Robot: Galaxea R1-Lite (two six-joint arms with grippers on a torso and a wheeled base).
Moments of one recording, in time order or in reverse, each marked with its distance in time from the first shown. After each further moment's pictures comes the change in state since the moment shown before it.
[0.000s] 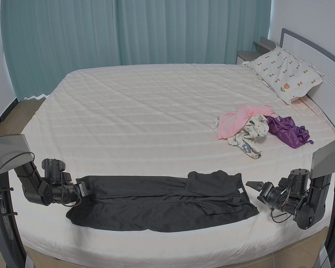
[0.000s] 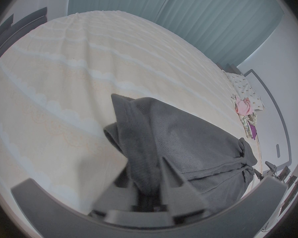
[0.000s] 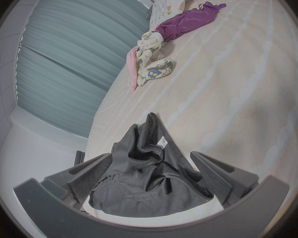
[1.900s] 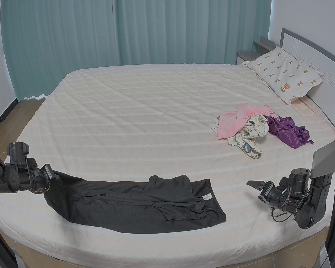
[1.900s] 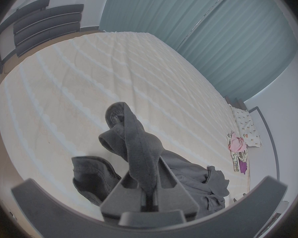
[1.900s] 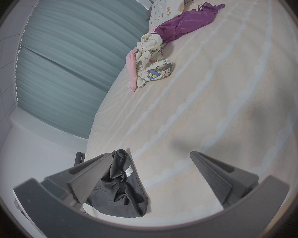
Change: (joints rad) left arm 0.217 -0.343 0.056 0.207 -0.036 -0.109; right arm -0.008 -0.004 0.001 0.000 0.000 0.003
